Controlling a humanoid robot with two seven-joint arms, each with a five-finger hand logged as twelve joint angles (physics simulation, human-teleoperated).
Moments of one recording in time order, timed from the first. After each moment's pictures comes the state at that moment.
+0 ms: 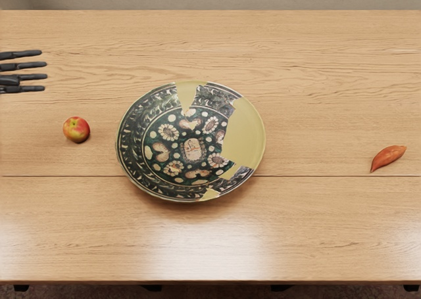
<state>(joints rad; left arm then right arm) -0.90 1.05 -0.58 -0.99 -0.36 -0.61 0.61 -0.05 0.00 -0.07 0.25 0.04 -0.01 0.07</state>
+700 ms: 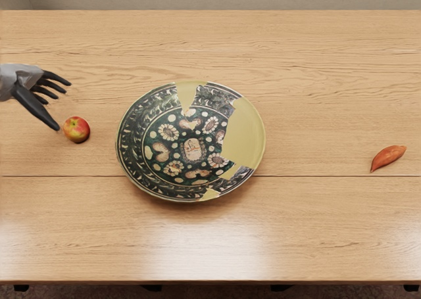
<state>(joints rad) -1.01 0.85 -0.54 -1.24 0.76 -0.28 0.61 -0.05 0.00 -0.07 0.25 0.04 -0.01 0.07</state>
